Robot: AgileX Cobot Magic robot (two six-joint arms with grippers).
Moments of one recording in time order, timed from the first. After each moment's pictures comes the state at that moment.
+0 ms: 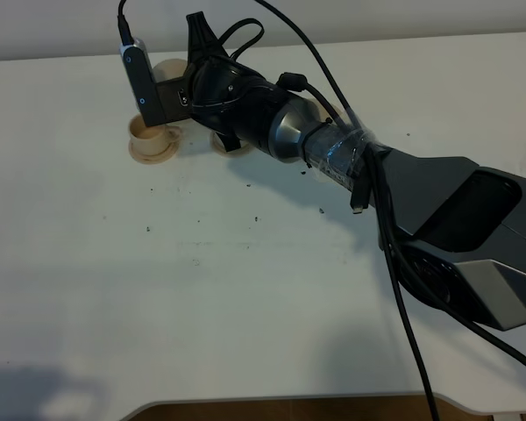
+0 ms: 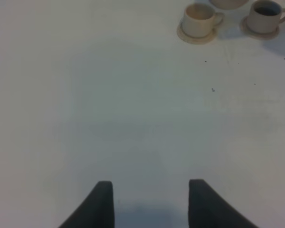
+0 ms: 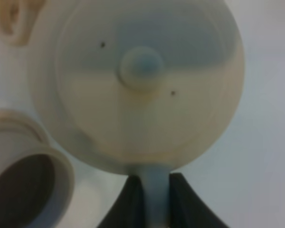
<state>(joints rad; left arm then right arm) -0.01 0.00 -0.51 0.02 1.06 -0.02 0.80 2.59 -2.33 -0.71 0.64 -0.71</state>
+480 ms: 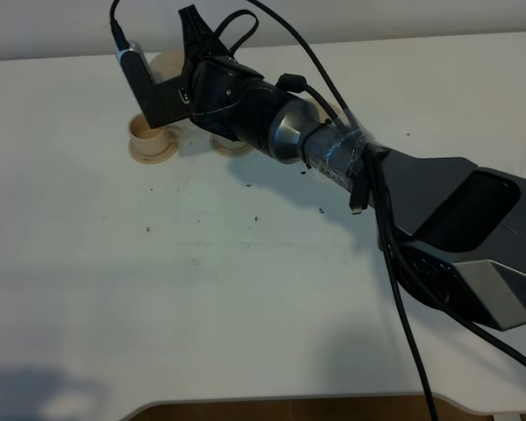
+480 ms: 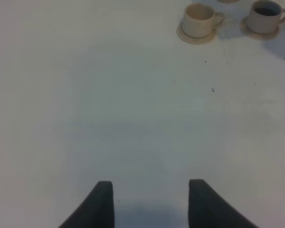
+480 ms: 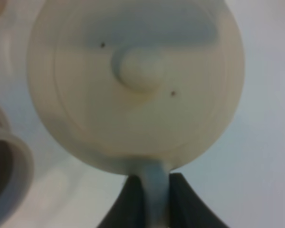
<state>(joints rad) -0.01 0.00 -0.51 0.02 1.06 -0.02 0.80 2.59 -2.33 -0.82 0.60 -0.74</state>
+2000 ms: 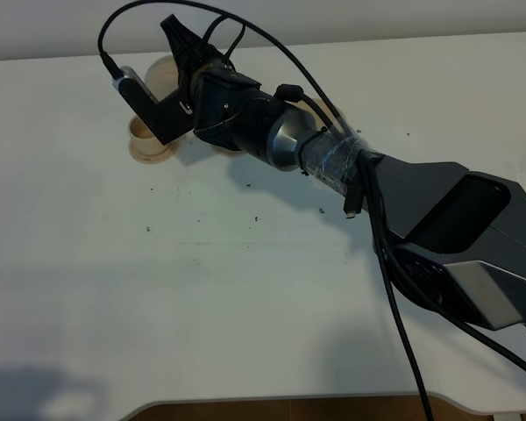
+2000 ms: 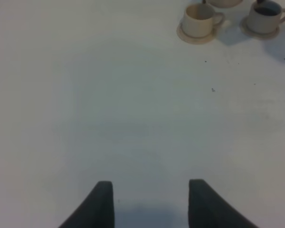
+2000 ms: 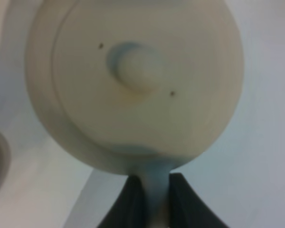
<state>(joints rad) -0.01 0.00 -0.51 0.02 1.06 -0.02 0.80 2.63 -2.33 -0.93 0.53 -0.87</state>
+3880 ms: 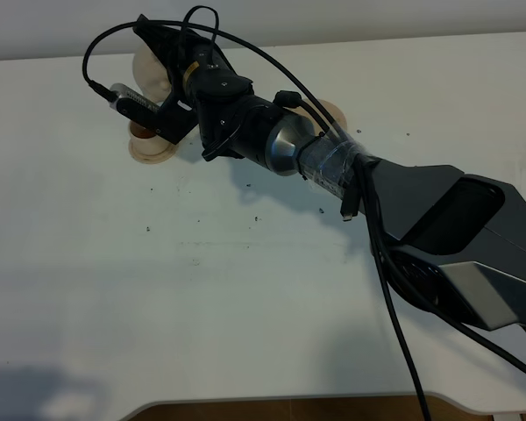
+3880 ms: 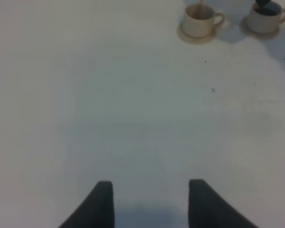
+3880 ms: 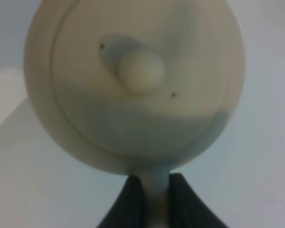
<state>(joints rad) -0.01 0.00 -0.51 0.02 1.06 -0.02 0.80 2.64 -2.33 -1.29 0.40 -0.88</state>
